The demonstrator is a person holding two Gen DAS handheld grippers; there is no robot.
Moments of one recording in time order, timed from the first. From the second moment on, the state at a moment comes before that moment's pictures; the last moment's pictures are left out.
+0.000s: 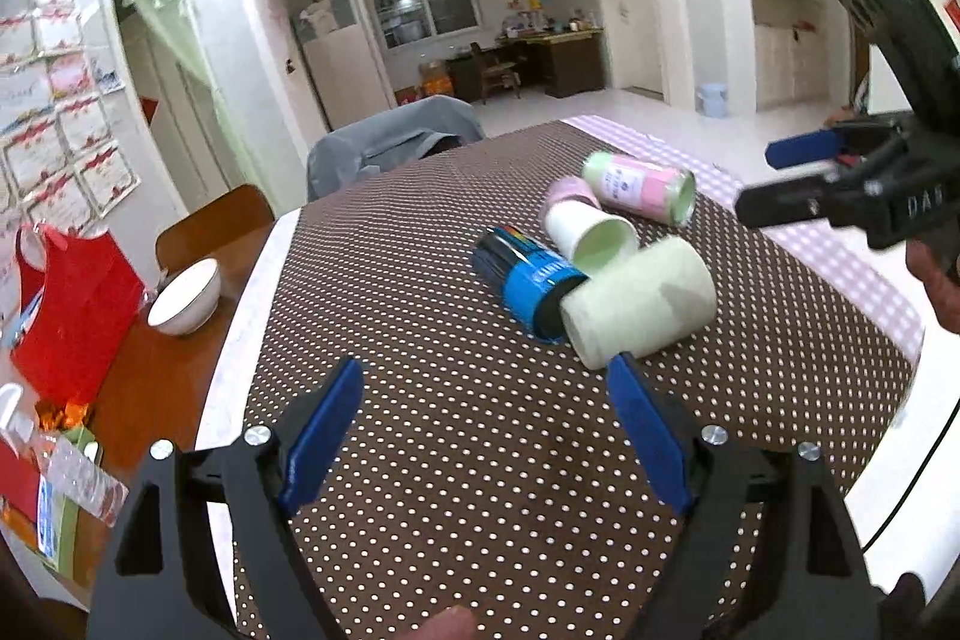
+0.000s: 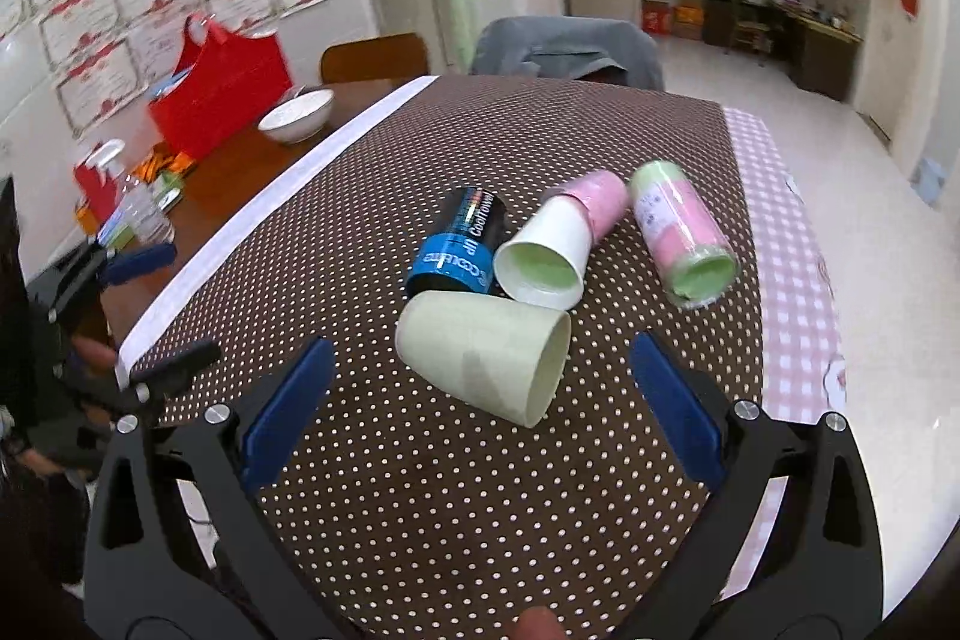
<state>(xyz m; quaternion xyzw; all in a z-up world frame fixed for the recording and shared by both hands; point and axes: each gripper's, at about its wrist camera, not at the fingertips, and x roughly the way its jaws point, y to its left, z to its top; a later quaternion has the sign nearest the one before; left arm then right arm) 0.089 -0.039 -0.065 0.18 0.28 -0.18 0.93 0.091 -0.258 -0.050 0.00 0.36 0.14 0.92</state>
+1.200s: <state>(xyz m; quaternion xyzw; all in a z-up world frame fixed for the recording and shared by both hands) 0.150 0.012 -0.091 0.06 0.33 -0.17 0.93 0.211 -0.158 -0.153 -0.38 0.56 0.28 0.68</state>
